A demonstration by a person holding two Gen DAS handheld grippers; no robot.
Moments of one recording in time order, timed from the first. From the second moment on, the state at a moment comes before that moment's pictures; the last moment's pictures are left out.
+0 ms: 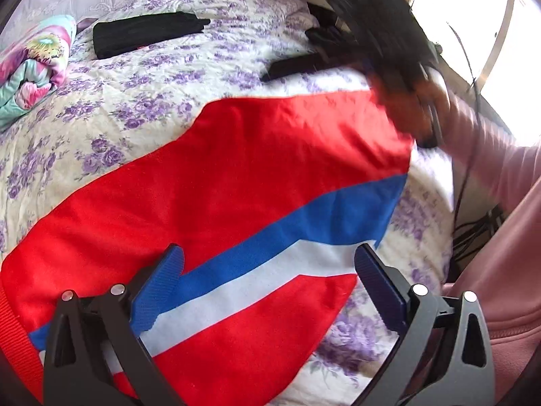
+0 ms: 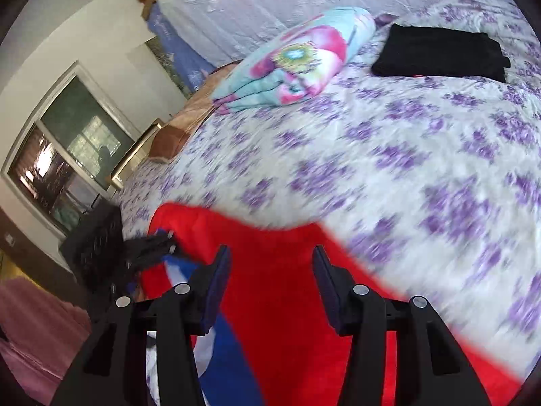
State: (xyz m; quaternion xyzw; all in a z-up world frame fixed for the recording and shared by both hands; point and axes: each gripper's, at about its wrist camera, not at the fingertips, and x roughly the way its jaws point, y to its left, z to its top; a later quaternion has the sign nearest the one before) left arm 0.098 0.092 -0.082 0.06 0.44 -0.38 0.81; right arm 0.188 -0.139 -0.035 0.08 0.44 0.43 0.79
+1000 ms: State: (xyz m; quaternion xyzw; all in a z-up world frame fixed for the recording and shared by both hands) left arm 0.075 0.087 -0.081 0.09 0.45 -0.31 0.83; right arm 0.039 -0.316 -0.082 -0.03 0.41 0.06 0.91
